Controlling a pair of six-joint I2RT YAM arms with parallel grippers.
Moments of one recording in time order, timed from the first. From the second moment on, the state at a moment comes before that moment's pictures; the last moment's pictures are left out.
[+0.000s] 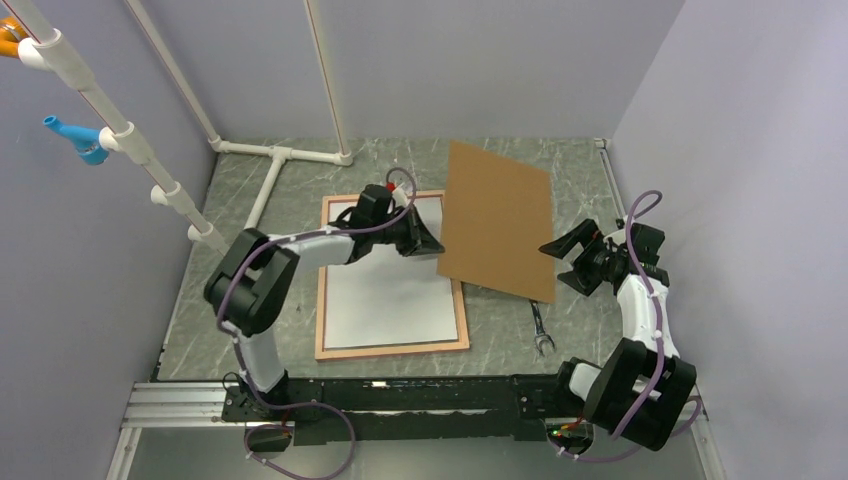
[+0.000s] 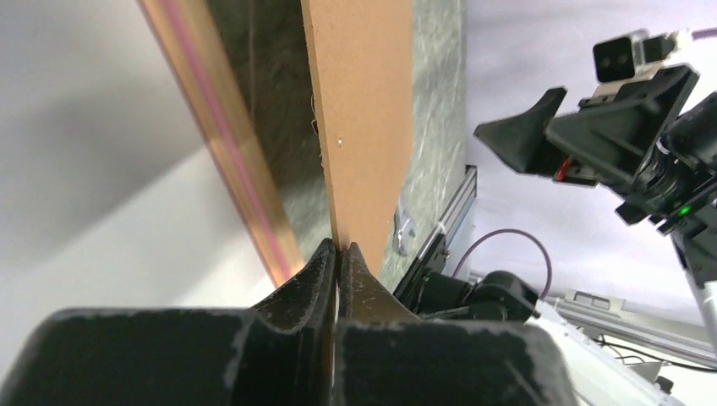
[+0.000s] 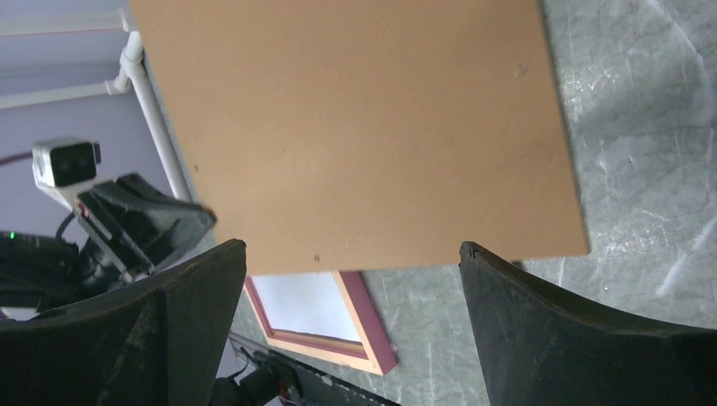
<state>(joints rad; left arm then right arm) -0.58 1.86 1.08 0.26 0.62 -0.94 -0.44 1.12 0.68 -0.49 -0.69 0.52</state>
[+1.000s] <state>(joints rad) -0.53 1.33 0.74 -0.25 0.28 -0.61 -0.28 1.34 0.69 -0.42 -0.63 0.51</state>
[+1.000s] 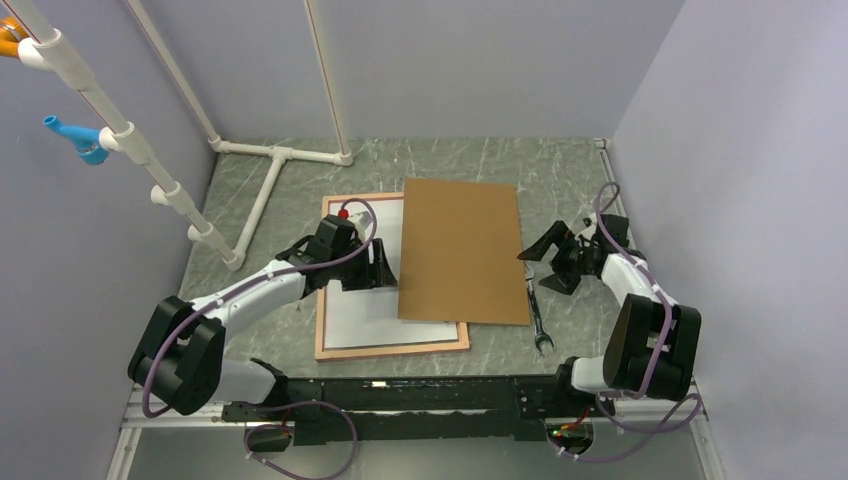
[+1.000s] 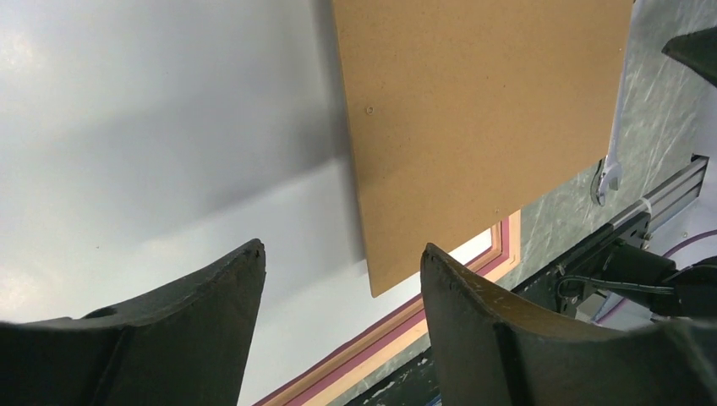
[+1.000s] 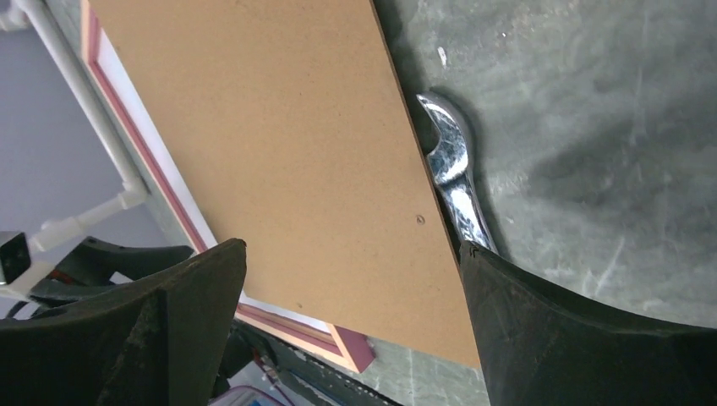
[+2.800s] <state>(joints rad) -0.63 1.64 0.84 -0.25 0.30 -0.60 -0.24 1.47 0.68 -0.32 -0.72 0.47</state>
